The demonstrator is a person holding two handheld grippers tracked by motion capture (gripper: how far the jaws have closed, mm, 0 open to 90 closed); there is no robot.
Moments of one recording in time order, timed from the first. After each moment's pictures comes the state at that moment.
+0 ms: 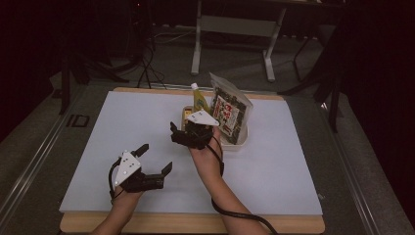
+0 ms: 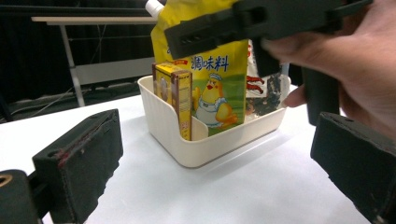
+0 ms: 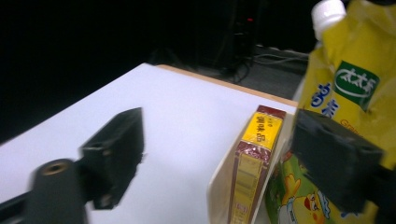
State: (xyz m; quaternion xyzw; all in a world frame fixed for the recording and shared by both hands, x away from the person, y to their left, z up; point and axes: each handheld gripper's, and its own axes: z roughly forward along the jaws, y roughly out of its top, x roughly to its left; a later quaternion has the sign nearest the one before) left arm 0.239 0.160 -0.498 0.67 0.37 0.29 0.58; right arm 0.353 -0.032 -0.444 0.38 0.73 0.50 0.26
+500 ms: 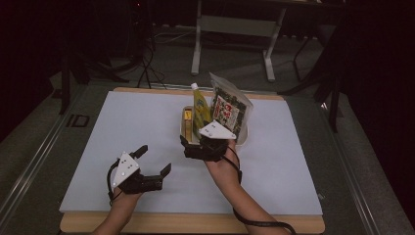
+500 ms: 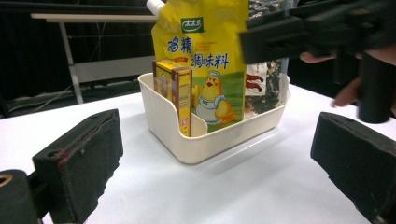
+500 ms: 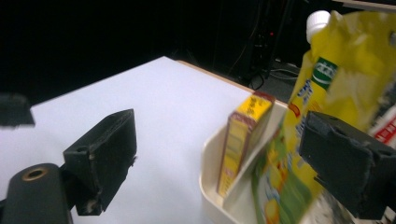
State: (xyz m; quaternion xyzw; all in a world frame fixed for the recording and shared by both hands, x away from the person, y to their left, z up) left arm 0.236 0.163 -0.500 0.67 0.37 0.29 0.58; right arm 0.323 -0.074 -0.445 0.32 0.76 0.51 0.26
